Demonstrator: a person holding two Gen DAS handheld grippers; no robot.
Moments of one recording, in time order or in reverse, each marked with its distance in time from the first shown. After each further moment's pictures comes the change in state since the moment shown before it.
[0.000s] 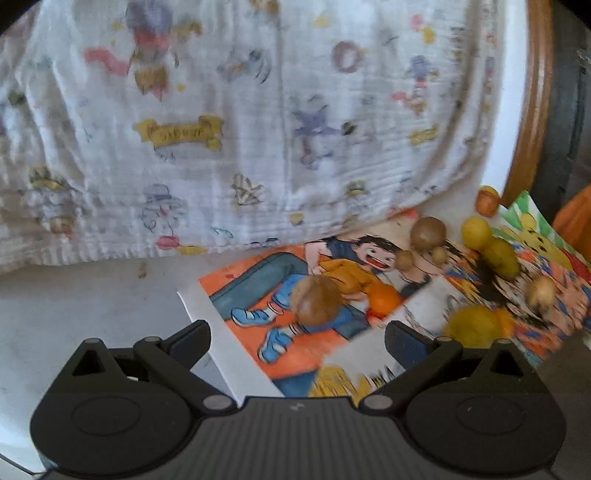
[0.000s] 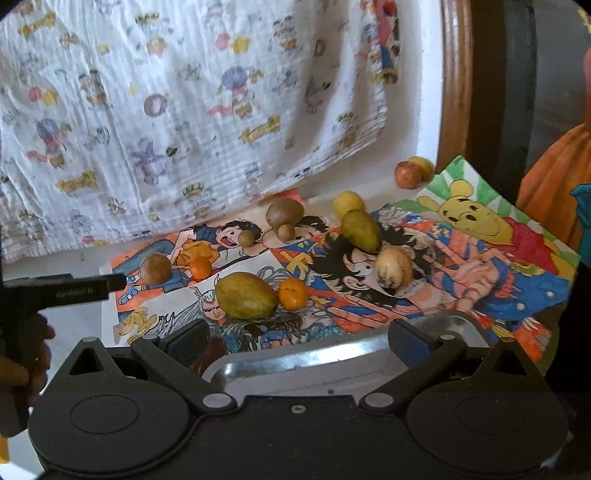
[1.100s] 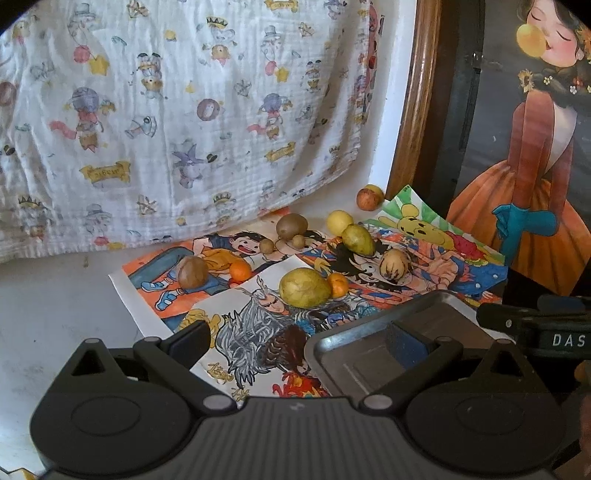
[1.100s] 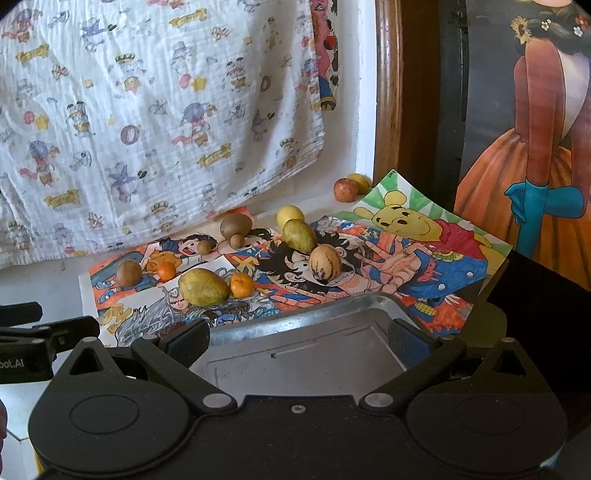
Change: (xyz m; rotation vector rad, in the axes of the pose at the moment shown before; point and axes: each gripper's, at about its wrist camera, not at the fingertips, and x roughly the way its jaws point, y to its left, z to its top) left arm -0.150 -0.083 -0.048 0.119 -0.046 -0.207; right arm -0.088 -0.024 -0.043 0.062 -0.092 -0.138
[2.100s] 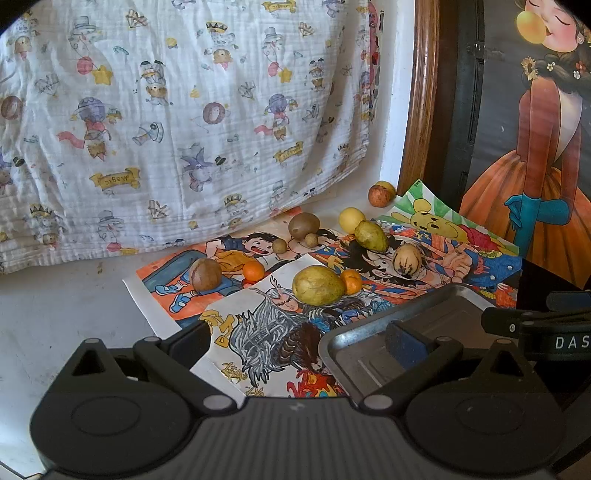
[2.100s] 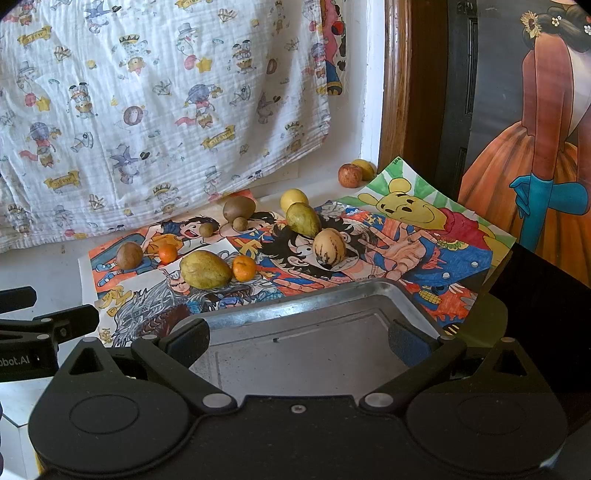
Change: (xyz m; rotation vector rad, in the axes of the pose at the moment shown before) left arm -0.002 -0.004 -0.006 0.019 -0.029 0.045; right arm 0.004 0.006 -0.005 -0.033 0.055 -0.005
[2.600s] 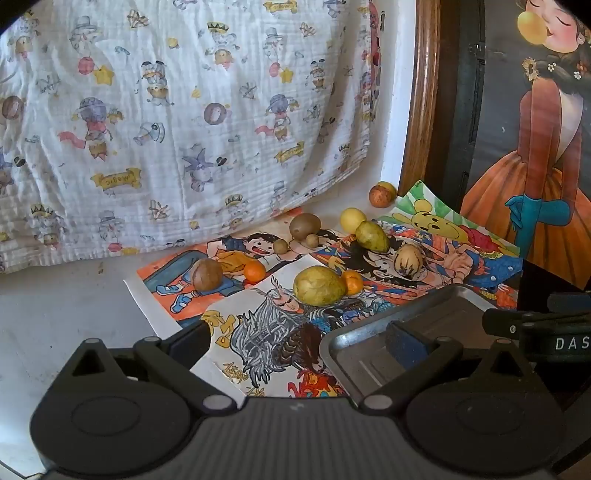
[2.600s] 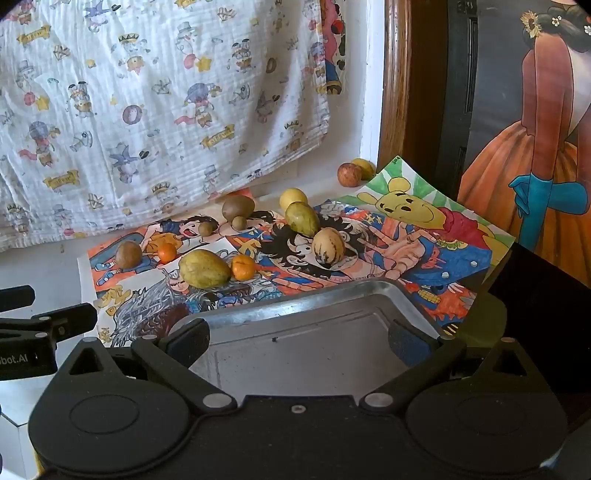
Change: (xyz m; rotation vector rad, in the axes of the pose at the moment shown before) left arm 0.001 0.001 0.000 0.001 0.001 0.001; right arm 0.000 -0.001 0.000 0.000 0.001 0.000
